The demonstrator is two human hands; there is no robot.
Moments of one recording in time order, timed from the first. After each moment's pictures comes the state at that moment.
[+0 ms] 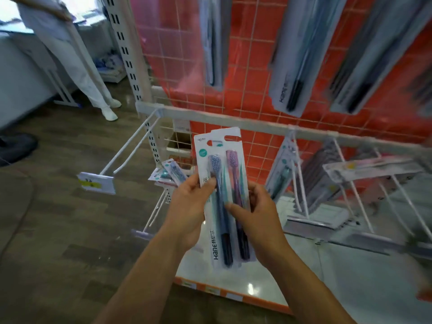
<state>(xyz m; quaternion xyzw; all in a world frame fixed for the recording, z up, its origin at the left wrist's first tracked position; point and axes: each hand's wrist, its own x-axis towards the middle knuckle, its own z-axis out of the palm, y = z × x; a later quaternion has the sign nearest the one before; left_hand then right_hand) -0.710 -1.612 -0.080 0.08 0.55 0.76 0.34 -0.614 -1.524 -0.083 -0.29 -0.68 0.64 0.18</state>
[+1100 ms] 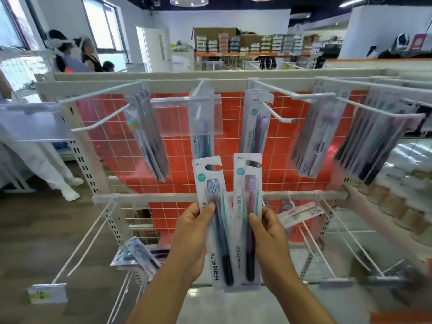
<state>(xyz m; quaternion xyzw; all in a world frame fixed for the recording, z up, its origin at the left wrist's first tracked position) -0.644 -1.521 0.064 0.18 0.55 0.73 0.35 -0.544 -1.441 0.033 -0.32 -0.58 0.65 0.38</state>
